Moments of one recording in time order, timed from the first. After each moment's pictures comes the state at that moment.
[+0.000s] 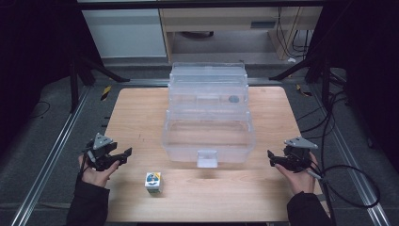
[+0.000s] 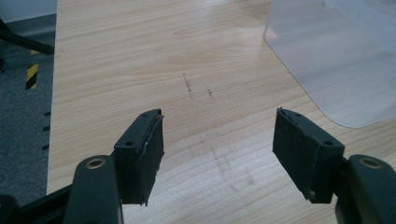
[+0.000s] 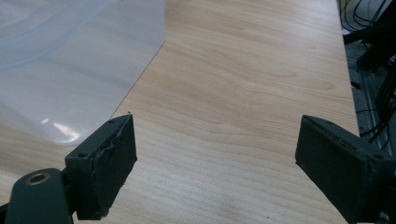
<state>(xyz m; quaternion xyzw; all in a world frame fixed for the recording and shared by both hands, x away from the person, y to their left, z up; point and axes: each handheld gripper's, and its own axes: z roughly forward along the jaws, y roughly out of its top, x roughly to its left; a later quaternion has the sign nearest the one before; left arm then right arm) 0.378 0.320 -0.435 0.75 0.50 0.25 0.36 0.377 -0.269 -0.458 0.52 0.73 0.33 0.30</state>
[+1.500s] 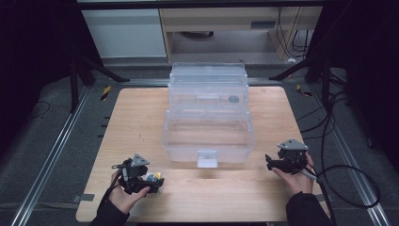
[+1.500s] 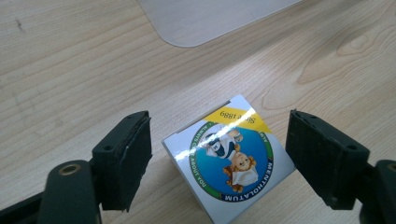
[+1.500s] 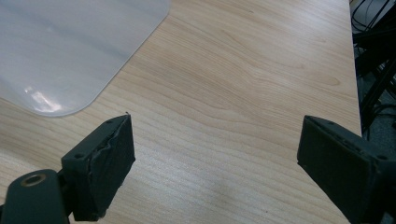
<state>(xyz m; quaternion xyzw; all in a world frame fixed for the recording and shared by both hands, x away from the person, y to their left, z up) 0.329 0.226 -0.446 0.83 0.45 0.12 0.31 0.379 -0.262 -0.469 0.49 0.76 0.29 0.31</state>
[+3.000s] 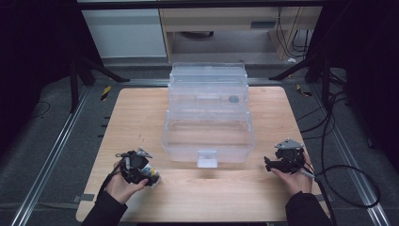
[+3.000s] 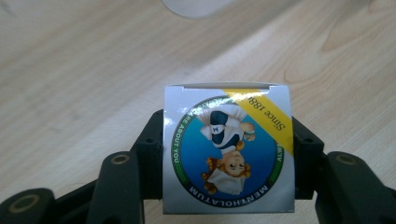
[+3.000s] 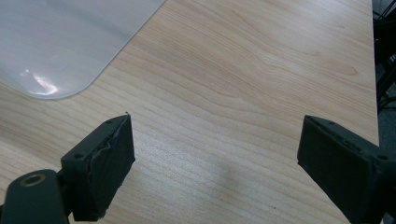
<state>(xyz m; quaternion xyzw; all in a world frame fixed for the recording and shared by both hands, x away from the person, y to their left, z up) 0.358 0.231 -0.433 0.87 0.44 0.09 0.23 0.385 -0.260 -0.476 0.49 0.78 0.26 0.29</state>
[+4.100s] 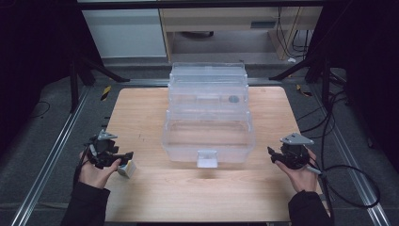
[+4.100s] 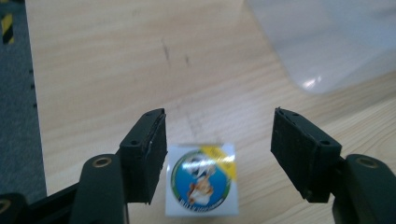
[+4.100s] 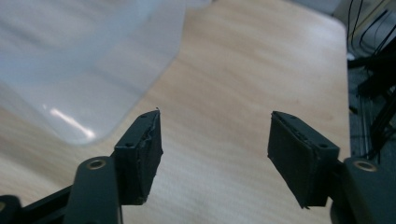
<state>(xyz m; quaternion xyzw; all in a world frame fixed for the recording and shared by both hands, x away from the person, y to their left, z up) 0.376 0.302 -0.393 0.78 0.51 0.19 0.30 0.382 -0.264 -0.441 0.47 0.76 0.32 0.31</state>
